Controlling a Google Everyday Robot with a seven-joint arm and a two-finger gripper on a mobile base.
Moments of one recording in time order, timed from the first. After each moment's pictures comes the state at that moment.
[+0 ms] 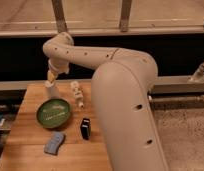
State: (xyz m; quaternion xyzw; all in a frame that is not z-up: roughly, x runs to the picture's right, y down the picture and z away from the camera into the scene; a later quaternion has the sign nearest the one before) arm -0.243 -0.071 0.810 -0.25 -0.06 0.41 0.88
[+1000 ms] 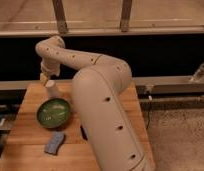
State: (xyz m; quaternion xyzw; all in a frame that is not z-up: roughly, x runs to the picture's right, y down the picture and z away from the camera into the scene) arm -0.302 -0.057 0.857 -0.30 -0.06 0.34 0.89
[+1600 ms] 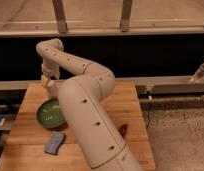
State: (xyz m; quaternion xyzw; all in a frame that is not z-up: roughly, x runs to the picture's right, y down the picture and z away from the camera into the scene) arm -0.311 -0.042 0.906 -0.35 -0.03 0.32 0.88
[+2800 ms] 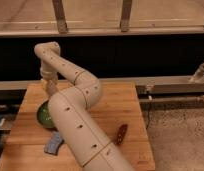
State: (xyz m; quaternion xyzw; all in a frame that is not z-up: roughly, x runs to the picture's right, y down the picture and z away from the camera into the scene) arm -0.318 -0.019 0.923 -0.40 0.01 0.29 0.87
